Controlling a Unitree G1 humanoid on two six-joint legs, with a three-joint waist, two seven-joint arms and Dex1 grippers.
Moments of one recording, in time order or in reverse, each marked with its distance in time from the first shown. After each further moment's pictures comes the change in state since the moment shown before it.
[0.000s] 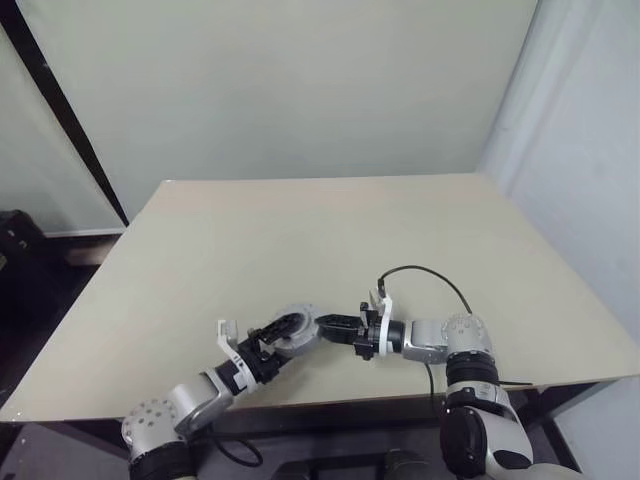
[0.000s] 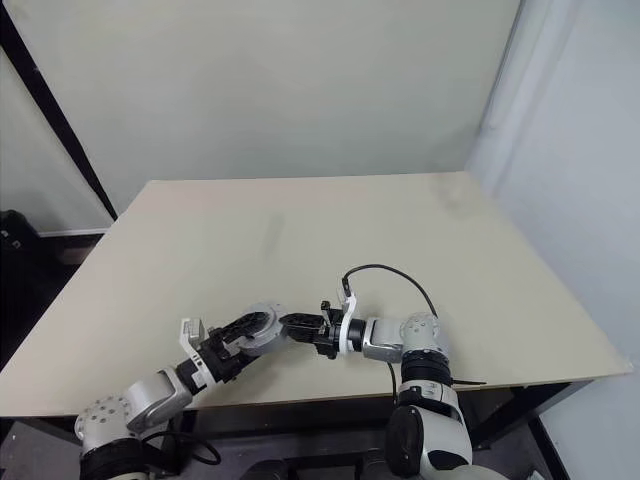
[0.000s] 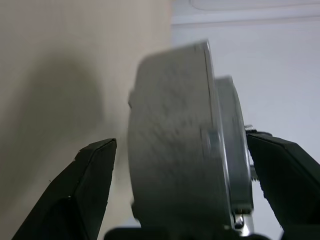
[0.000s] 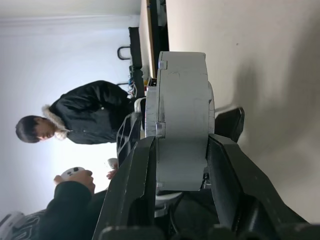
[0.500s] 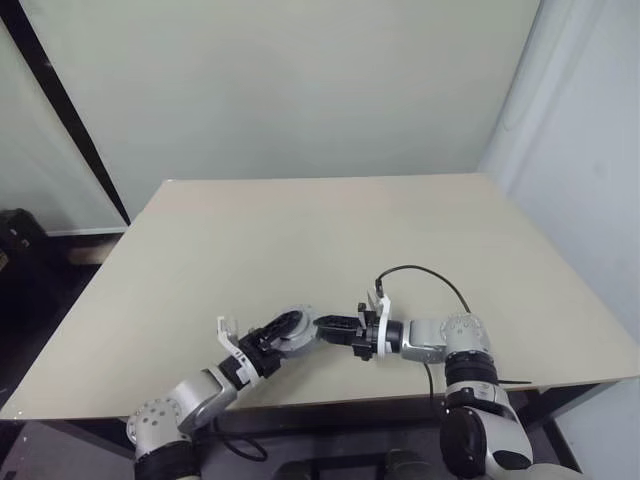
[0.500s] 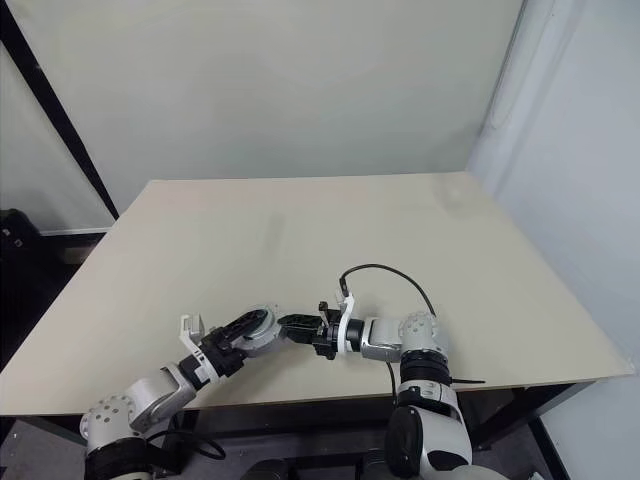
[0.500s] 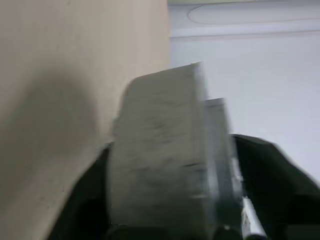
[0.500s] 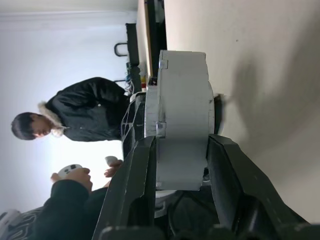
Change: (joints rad) left arm 0.003 -0.014 -0.027 0.011 -0.061 -0.055 0.005; right arm 0.001 0.000 0.012 0.000 0.021 -0.006 -0.016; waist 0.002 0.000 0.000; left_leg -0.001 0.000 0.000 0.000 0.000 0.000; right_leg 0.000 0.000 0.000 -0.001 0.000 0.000
